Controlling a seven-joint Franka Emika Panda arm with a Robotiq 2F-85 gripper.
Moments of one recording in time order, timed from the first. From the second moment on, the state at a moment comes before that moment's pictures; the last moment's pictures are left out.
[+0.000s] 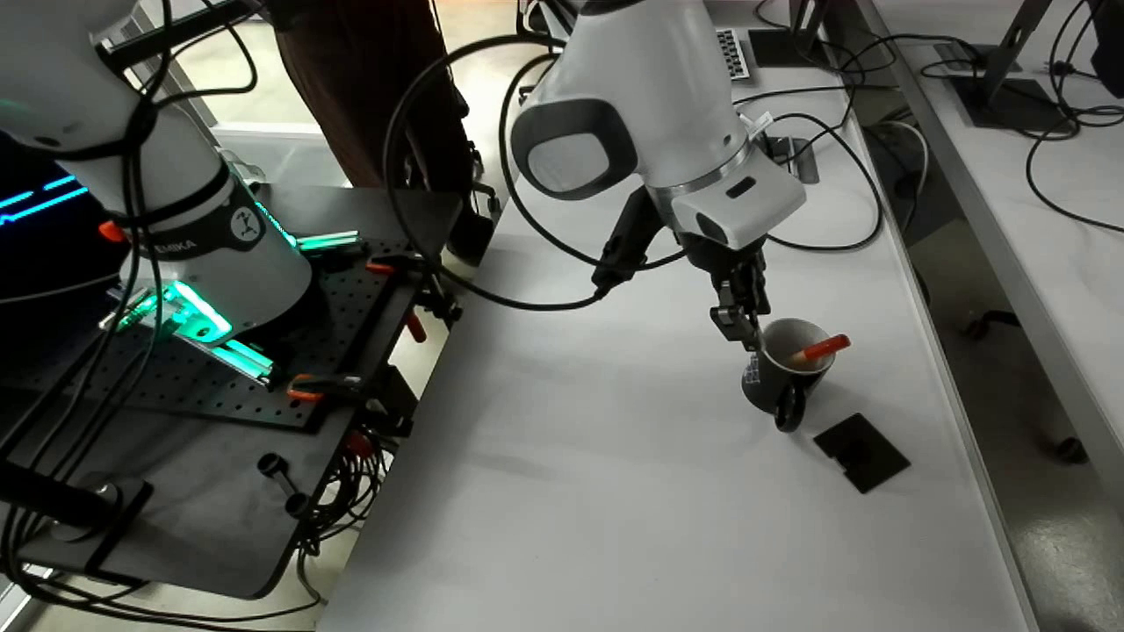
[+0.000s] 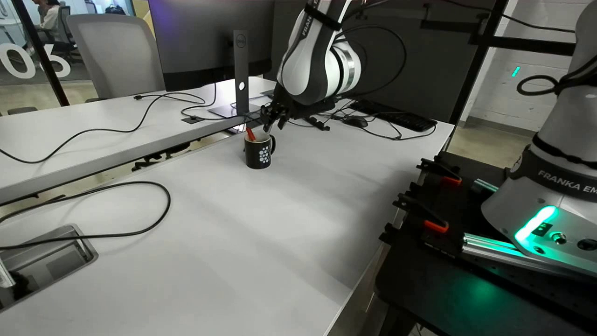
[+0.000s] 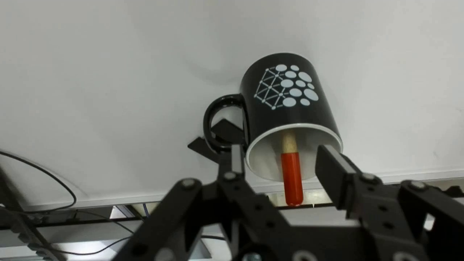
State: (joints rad) arm 0.25 0.57 -0.18 -2.29 0.23 3.32 0.06
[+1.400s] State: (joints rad) arm 0.53 0.36 -0.45 -2.41 0.06 3.06 0.28
